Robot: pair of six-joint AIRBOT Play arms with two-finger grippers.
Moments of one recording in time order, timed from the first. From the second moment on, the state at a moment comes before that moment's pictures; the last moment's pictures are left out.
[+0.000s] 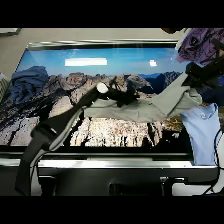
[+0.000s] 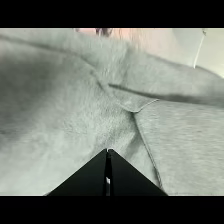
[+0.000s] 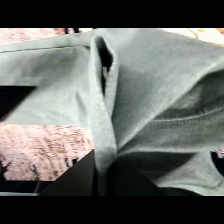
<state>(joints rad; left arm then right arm) -0.55 -2.13 2.03 0.67 -0.93 -1.95 -0.19 -1.58 2.01 -1.20 1.77 1.77</state>
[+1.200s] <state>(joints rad) 0.12 -1.62 2.03 1.42 -1.54 -1.82 0.48 -1.89 2.01 -1.08 1.15 2.15</state>
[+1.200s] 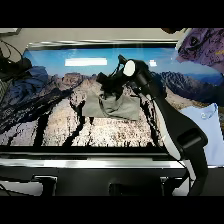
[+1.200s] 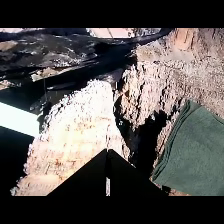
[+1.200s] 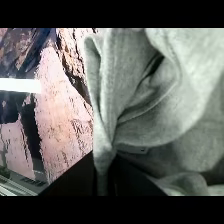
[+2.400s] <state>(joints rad) 0.13 -1.62 1.99 1.43 -1.54 -1.81 0.12 -1.73 2.01 -0.83 1.34 1.70</state>
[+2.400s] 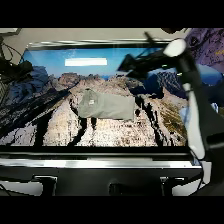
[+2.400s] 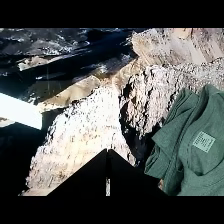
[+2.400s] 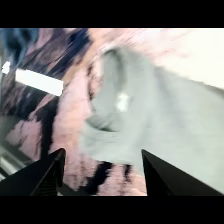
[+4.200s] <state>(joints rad) 0.15 -1.62 1.99 1.43 -1.55 -1.82 -0.12 -1.77 1.42 -0.47 1.11 1.30</state>
